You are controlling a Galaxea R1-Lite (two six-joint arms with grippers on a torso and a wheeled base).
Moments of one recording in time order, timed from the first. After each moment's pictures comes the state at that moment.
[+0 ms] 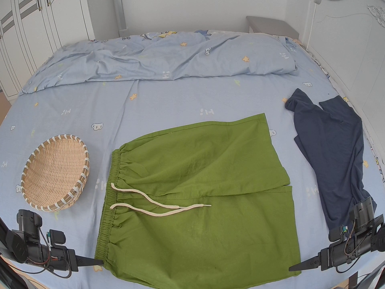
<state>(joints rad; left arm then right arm) 0.29 1.71 -0.05 -0.49 -0.90 0.05 0.14 1.56 -0.12 -0.28 0.63 0.23</state>
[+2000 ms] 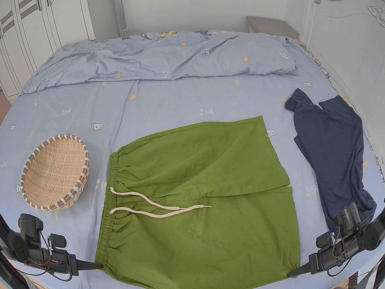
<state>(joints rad) 0.33 1.78 -0.03 -0.48 -0.90 0.18 0.18 1.78 -0.13 -0.35 0.66 0.23</state>
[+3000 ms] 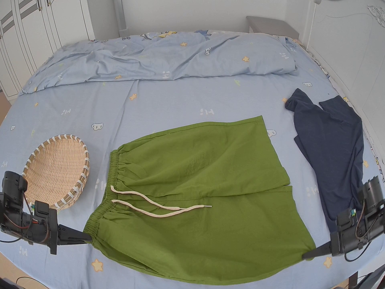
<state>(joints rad) 0.24 1.42 -0.49 0.22 -0.91 -0.41 0.16 1.40 -0.37 0.12 0.66 0.28</state>
